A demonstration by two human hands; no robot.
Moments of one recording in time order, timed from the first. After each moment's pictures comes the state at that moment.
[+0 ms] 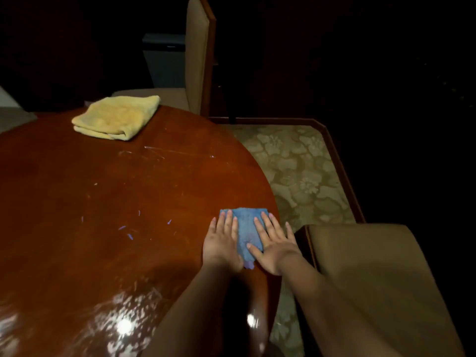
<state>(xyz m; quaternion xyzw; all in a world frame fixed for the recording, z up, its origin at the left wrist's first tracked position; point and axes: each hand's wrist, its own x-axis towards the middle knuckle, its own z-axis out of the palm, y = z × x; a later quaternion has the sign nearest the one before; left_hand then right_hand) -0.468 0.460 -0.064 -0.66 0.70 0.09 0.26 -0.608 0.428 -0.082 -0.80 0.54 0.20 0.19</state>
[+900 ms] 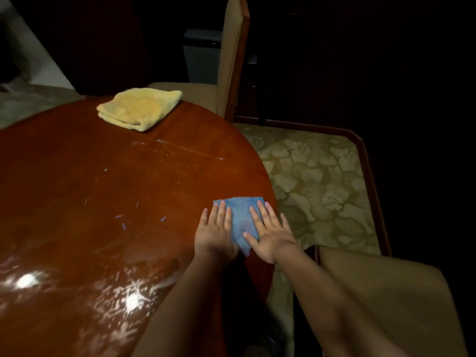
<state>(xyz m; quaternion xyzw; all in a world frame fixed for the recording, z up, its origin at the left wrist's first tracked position) -0.475 0.424 -0.065 -0.74 0.62 0.13 0.21 -0.611 0.357 -0.087 -0.86 0.44 0.18 0.19</state>
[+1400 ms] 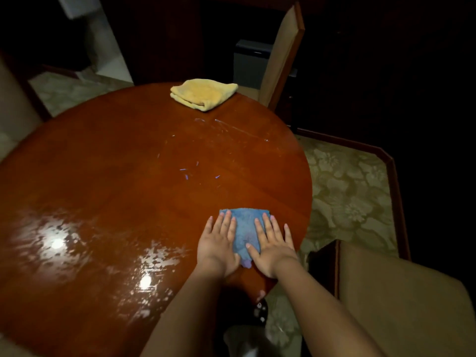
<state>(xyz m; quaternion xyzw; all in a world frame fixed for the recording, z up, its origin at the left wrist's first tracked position) -0.470 0.591 -0.070 -0.77 0.59 0.10 0.24 -0.593 0.511 -0.080 -0.88 0.40 0.24 0.14</state>
